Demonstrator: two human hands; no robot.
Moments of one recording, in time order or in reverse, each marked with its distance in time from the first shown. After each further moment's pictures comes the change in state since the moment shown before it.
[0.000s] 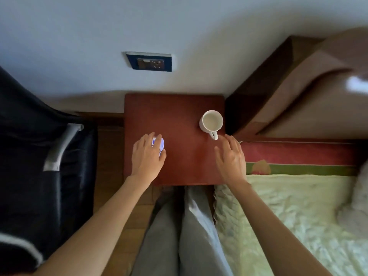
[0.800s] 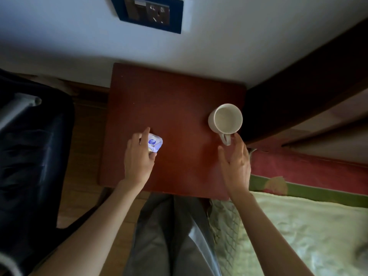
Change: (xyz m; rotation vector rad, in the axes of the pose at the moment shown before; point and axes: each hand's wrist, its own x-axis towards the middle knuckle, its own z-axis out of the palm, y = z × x) left_hand 0.027 -0.013 0.117 -0.284 0.019 -0.348; right_hand 0.040 0.047 0.083 0.141 -0.039 0.151
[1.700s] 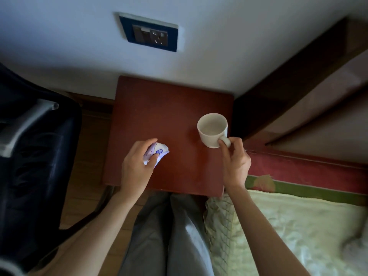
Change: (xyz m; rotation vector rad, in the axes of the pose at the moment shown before) left_hand -0.053 0.032 -0.061 -0.473 0.193 0.125; right_hand -0.011 -0.014 -0.036 0.186 0.259 -0.078
